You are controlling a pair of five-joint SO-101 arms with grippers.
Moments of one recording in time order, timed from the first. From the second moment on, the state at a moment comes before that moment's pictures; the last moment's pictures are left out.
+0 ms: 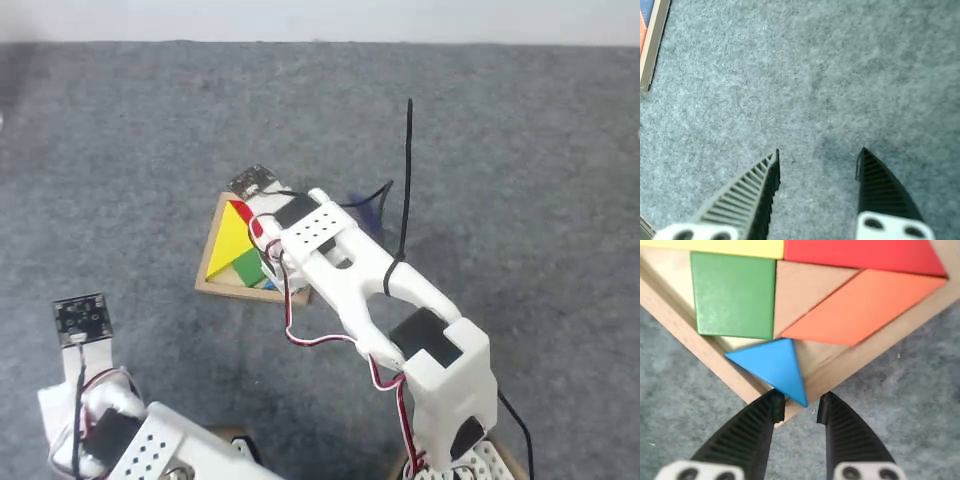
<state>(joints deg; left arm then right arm) -66.5 -103.1 97.0 74.2 -38.3 -44.1 22.2 -0.2 71.3 0.3</state>
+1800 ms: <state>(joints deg) -66.5 -103.1 97.0 74.2 -38.3 -46.4 31.1 -13.6 73.2 -15.0</state>
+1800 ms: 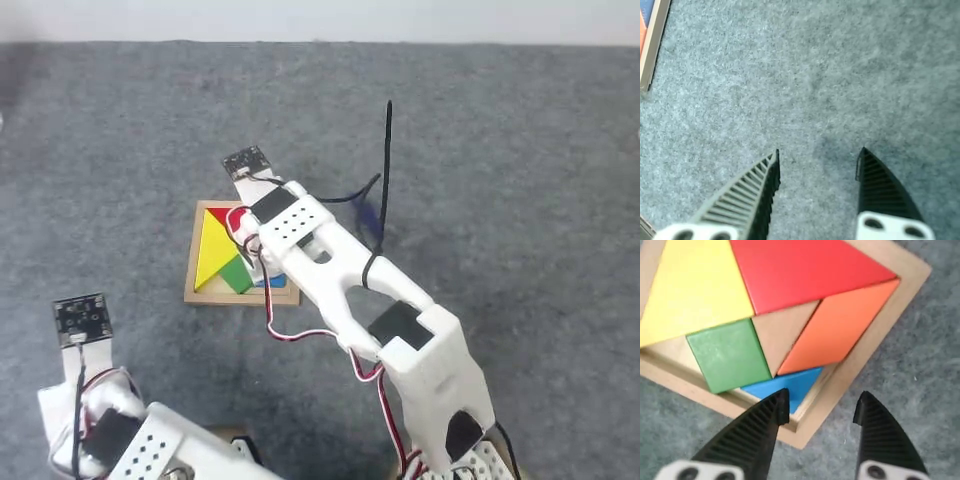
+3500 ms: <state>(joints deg) -66.5 -103.1 97.0 75.6 -38.3 -48.8 19.3 7.6 54.9 -28.2</state>
